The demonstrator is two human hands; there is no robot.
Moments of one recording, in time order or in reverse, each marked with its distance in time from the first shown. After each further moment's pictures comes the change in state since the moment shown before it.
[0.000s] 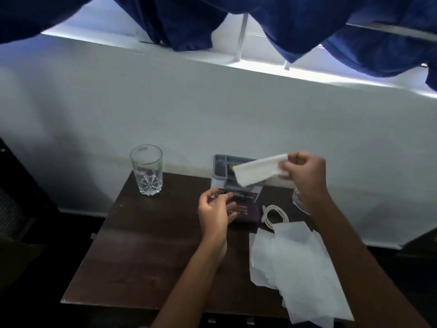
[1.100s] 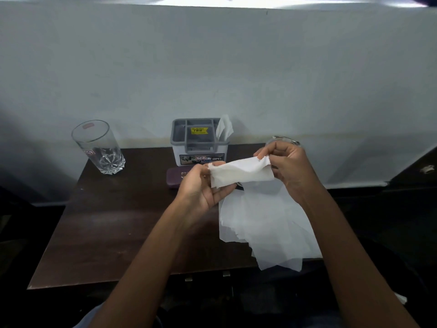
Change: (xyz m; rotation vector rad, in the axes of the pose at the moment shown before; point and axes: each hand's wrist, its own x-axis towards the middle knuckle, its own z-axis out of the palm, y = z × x) left_hand -0.014 -0.019 0.026 -0.023 -0.356 -0.404; right_hand -0.044 0.051 -0.065 0.260 -0.284 0.200
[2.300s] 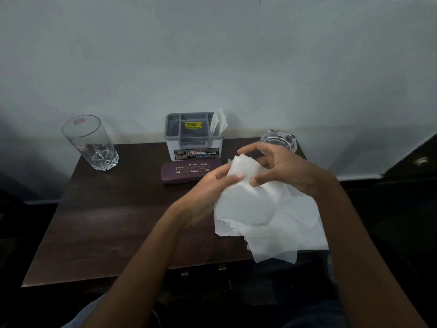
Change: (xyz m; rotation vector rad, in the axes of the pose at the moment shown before) left_hand -0.006 -0.017 0.002 0.562 -0.387 0.053; right_hand -0.005 -0.011 -0.020 -0.392 -0.504 0.111
